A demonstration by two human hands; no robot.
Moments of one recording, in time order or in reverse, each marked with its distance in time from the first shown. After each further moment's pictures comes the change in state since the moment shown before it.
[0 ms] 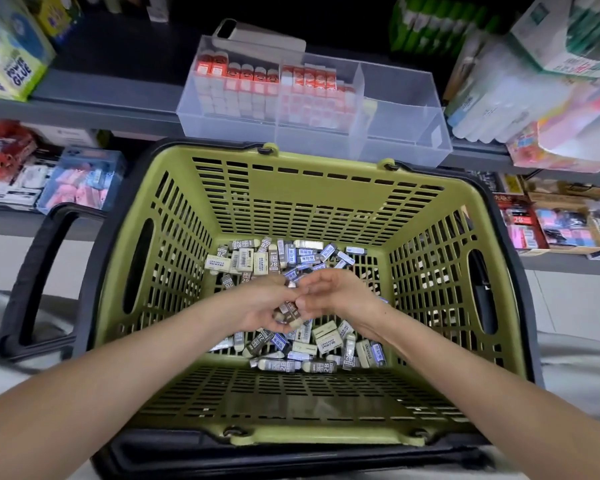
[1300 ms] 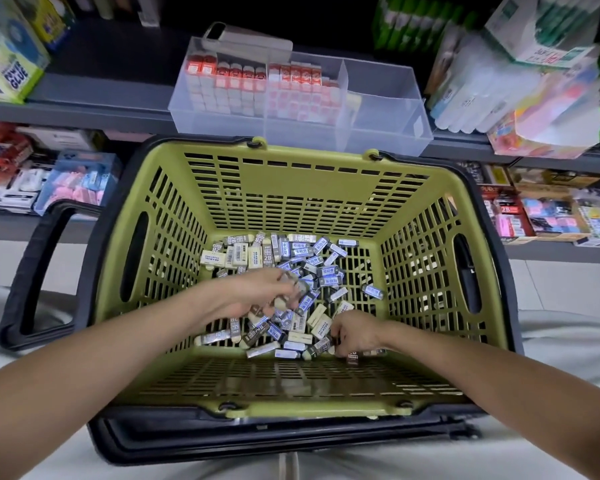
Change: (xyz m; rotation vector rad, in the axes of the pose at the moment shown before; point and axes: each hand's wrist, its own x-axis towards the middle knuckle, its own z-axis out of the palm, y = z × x) left_hand -0.004 -0.004 -0.012 0.443 -0.099 0.132; right_hand 0.002 0.087 -0.035 -1.053 -0.169 0.285
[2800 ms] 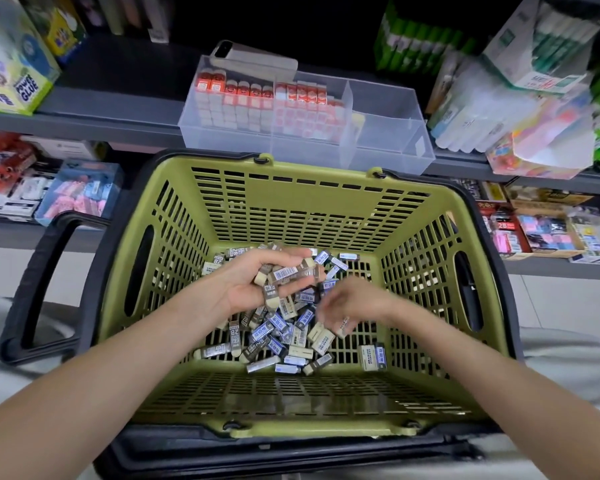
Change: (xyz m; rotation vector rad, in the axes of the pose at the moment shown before) left_hand -0.024 0.031 -0.013 -1.031 -0.164 0.116; right_hand -0.039 -0.040 -0.068 0.428 0.134 -0.142
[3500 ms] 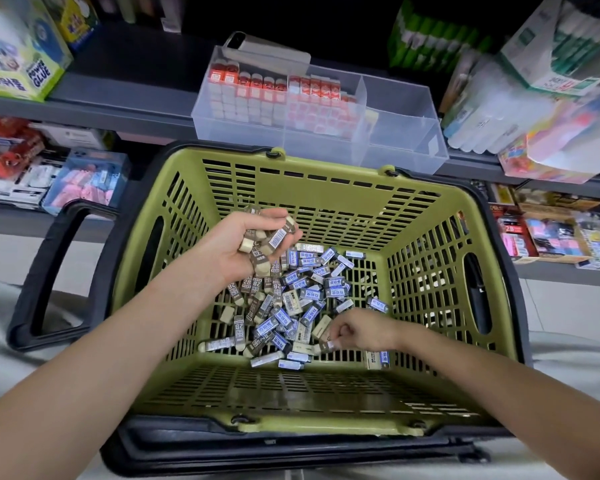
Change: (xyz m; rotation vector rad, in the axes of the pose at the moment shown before) left_hand -0.017 0.031 0.002 -0.016 0.201 0.245; right_hand 0.018 0.054 0.026 -0.386 -0.147 -0.067
